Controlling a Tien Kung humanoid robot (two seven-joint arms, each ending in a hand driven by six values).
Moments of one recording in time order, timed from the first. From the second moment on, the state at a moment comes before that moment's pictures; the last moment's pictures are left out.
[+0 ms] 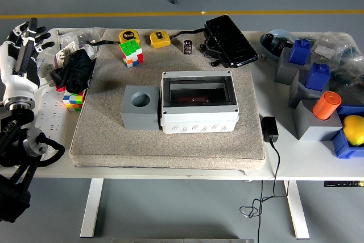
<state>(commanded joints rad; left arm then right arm) -0.27 0.20 -1.34 -1.29 0.66 0.42 -0.41 -0.02 -0.23 0.76 0.45 -0.33 -0.18 -0.04</state>
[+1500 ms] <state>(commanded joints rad) -0.31 0.38 -0.89 -1.38 0.65 0.27 -0.30 -0.02 -0.22 0.74 0.45 -0.32 -0.18 -0.04</state>
